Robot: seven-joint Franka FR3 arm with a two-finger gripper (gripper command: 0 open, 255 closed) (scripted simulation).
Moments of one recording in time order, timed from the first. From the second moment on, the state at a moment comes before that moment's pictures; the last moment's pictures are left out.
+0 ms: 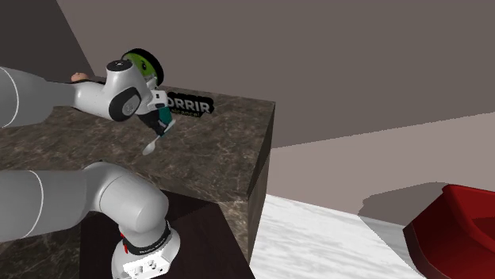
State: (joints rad) arm 0.57 -0.72 0.76 -2.84 0.69 2.42 0.16
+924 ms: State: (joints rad) arm 0.57 -0.68 0.79 -2.86 0.72 2.49 0.15
